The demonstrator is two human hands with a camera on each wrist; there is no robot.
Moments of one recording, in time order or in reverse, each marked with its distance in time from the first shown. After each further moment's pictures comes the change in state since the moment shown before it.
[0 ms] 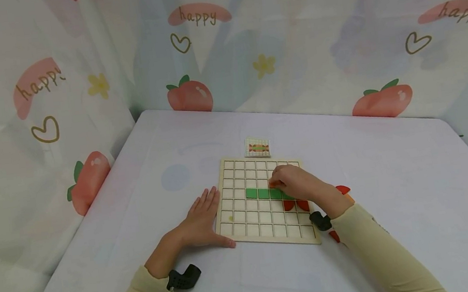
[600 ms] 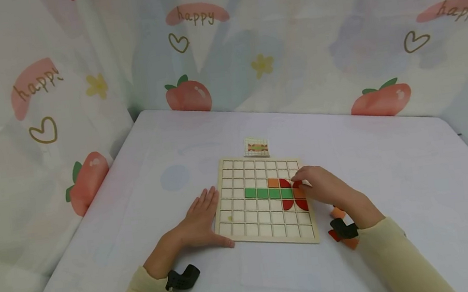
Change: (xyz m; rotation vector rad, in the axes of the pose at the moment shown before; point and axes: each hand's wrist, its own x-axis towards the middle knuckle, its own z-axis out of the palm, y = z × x) left_hand 0.000 0.001 0.000 -0.001 -0.005 -0.006; right_hand -0.048 0.011 -0.014 0.073 0.031 0.222
